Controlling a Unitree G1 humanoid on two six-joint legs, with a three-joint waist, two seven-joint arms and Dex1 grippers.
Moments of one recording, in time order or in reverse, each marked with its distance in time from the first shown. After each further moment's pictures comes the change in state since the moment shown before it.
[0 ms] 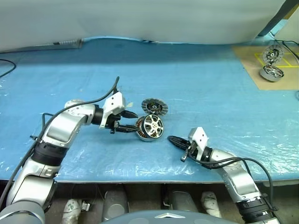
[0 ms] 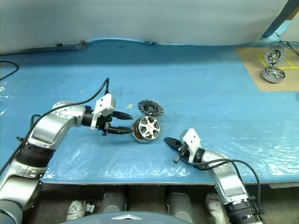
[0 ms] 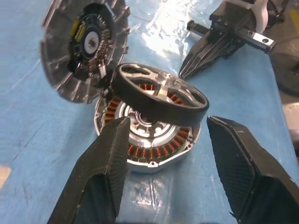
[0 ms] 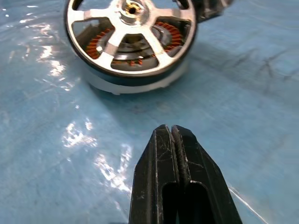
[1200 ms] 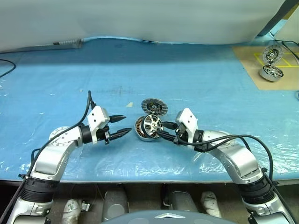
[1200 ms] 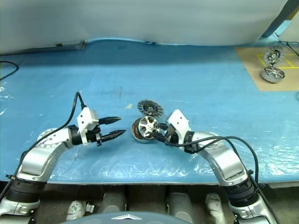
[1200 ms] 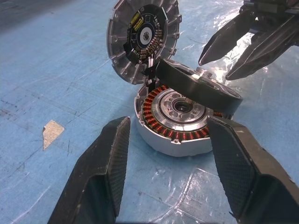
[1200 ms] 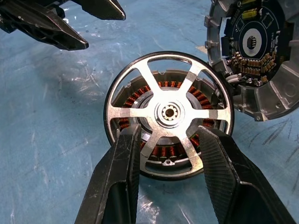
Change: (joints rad) left arm 0.329 -0.073 0.149 -0.104 -0.044 -0.251 0.245; right arm -0.237 -0.055 0.121 -0.289 0.101 0.501 -0.089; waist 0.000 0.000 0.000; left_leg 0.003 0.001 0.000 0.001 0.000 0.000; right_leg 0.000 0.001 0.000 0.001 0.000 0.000
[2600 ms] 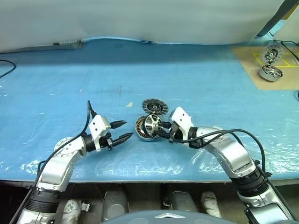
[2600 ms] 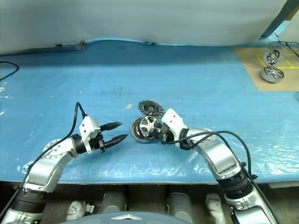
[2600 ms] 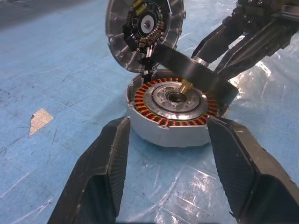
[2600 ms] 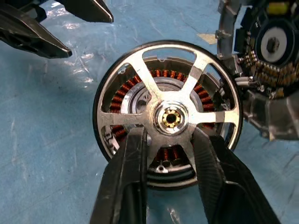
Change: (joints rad) left arm 0.092 -0.065 -0.025 0.039 0.007 -0.129 0.061; right arm -0.088 0.002 0.071 0.046 -0.077 0.045 -0.010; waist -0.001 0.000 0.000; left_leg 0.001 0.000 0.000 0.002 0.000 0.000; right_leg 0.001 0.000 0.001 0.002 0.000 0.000
